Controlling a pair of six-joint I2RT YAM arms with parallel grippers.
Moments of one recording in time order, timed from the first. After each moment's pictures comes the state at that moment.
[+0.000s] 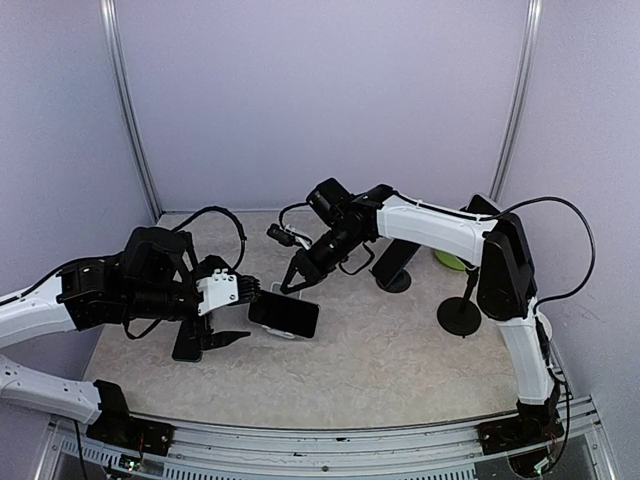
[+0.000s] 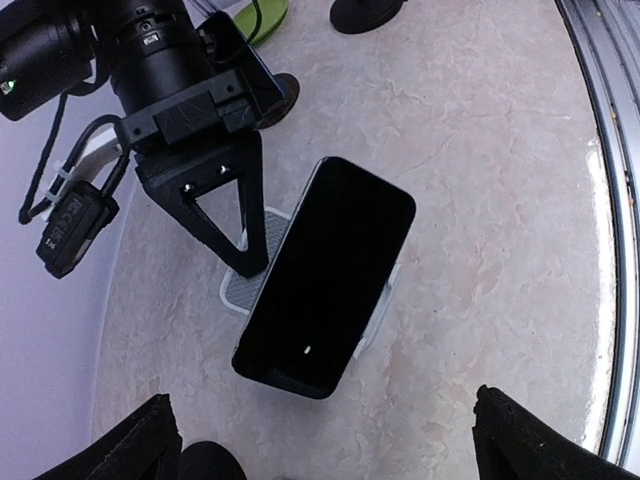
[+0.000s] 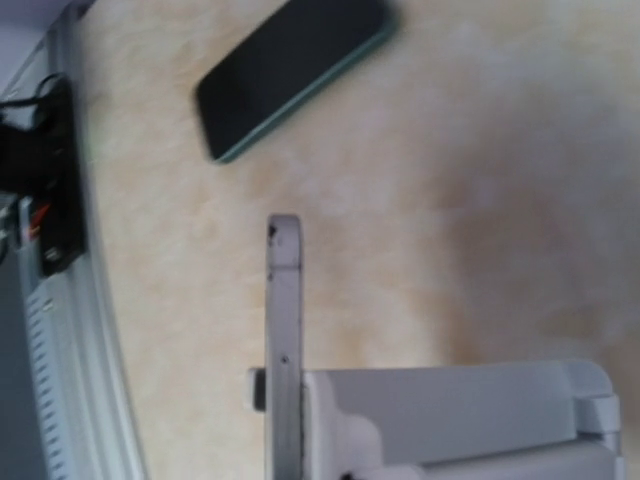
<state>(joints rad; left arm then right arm) -0.95 0.99 0.87 -0.51 -0.02 0.64 0.82 2.26 2.07 -0.81 -0.70 0.02</state>
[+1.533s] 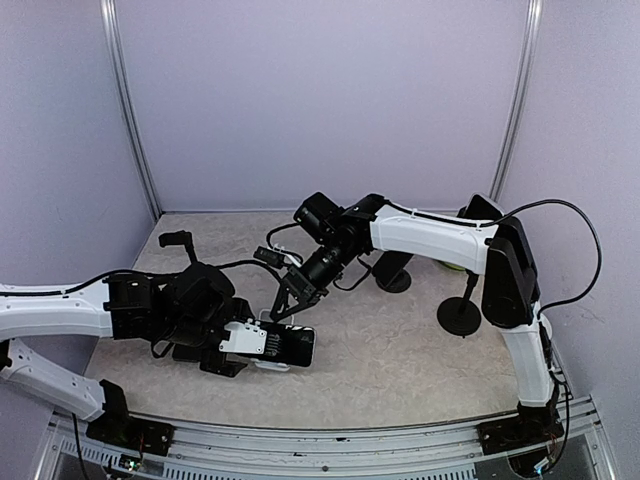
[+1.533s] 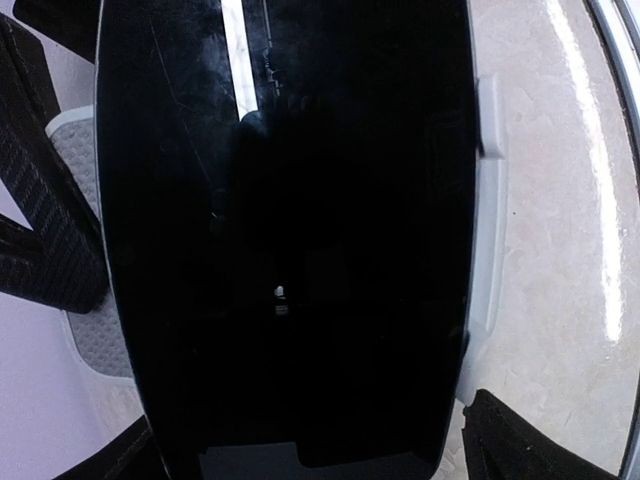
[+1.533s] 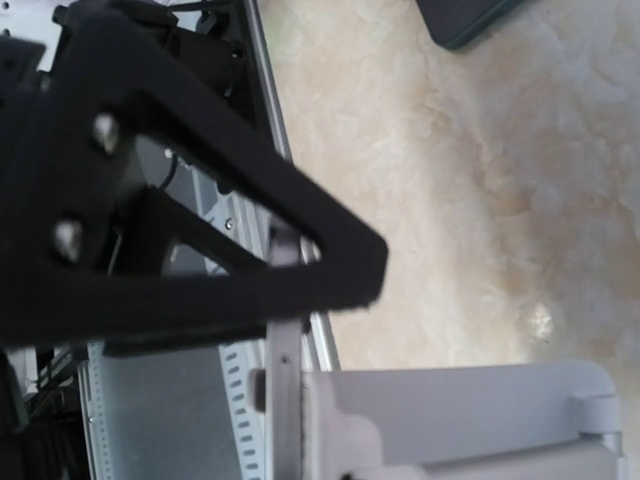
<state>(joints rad) -1.05 1.18 0.81 -0.59 -0.16 0.83 0.92 2.21 2.00 -0.86 -0.90 0.13</state>
